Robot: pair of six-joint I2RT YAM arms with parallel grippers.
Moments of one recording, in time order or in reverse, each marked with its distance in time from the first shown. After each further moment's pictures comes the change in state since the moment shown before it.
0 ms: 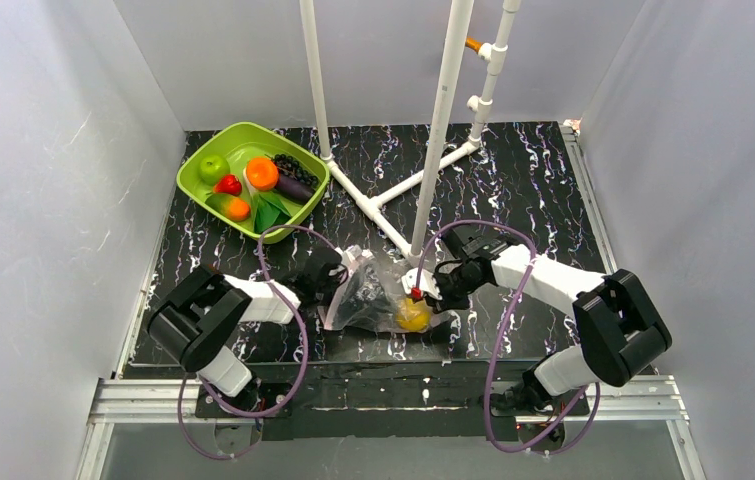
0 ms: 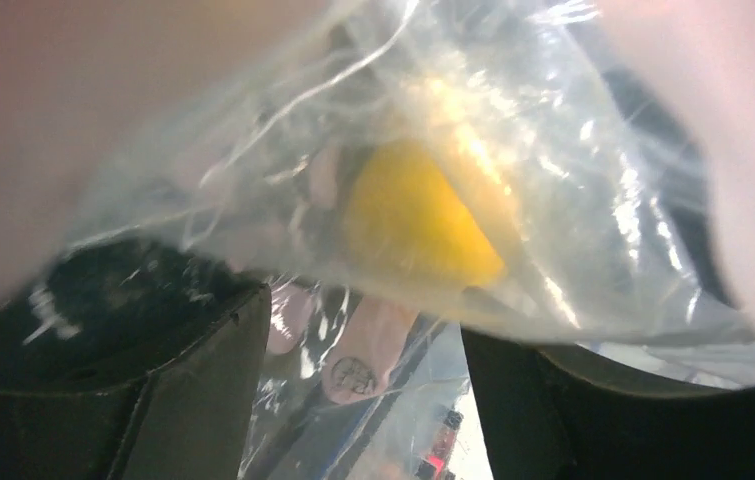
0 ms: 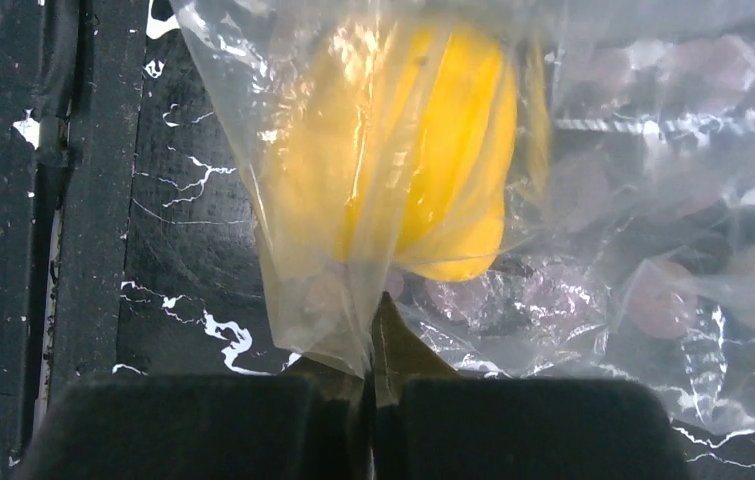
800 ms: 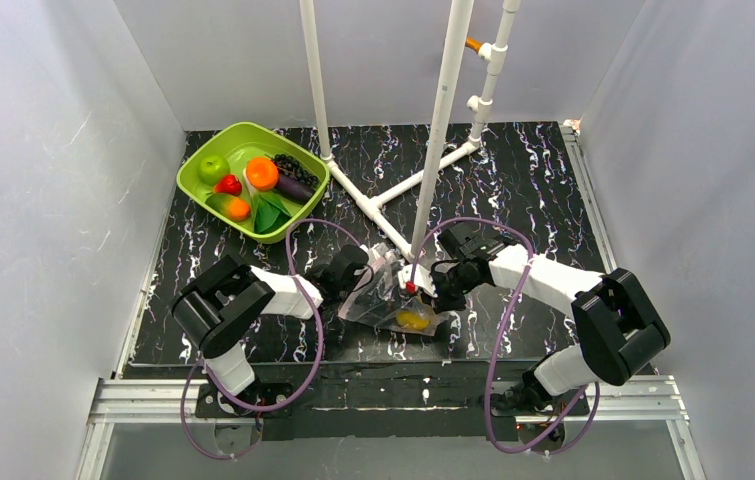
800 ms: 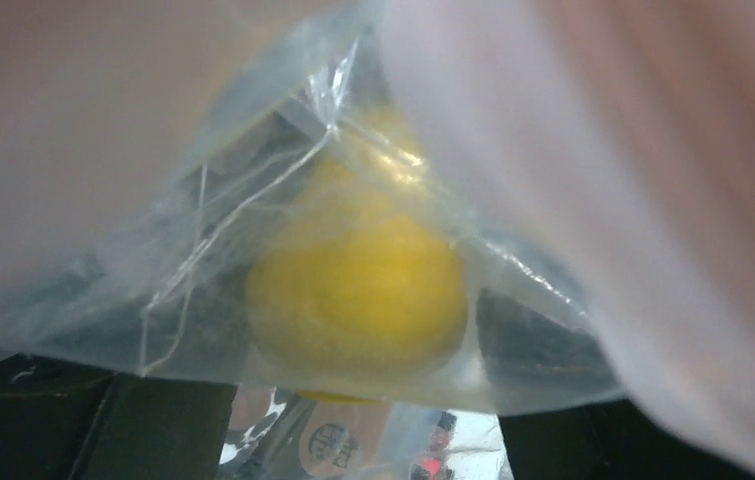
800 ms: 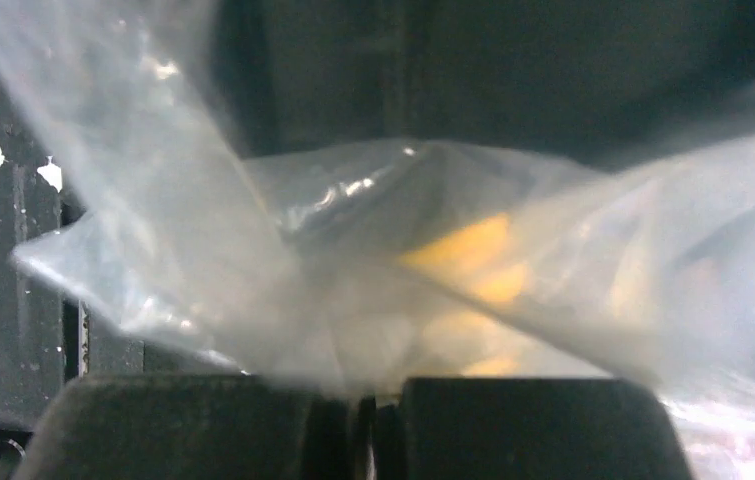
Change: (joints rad) left arm -0.146 0.157 0.140 0.112 -0.029 -0.103; right arm 0.030 0.013 0.010 0.027 0.009 0.129
